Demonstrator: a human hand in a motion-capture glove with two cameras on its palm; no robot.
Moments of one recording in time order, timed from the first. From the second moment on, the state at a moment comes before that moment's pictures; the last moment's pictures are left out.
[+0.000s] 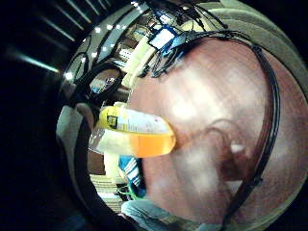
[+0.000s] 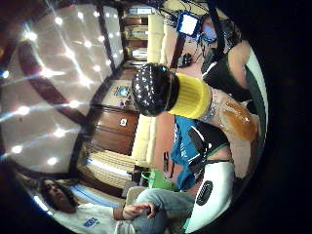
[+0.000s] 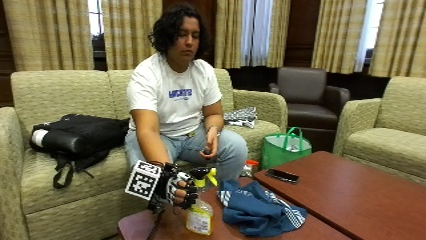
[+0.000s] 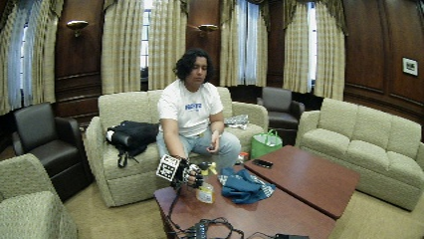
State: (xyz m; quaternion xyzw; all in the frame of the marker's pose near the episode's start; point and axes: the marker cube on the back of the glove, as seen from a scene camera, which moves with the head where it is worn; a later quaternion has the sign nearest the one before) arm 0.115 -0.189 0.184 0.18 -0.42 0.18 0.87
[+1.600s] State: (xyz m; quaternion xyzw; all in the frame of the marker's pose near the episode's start) arm 0.112 -0.189 0.190 0.13 -0.51 0.17 0.83
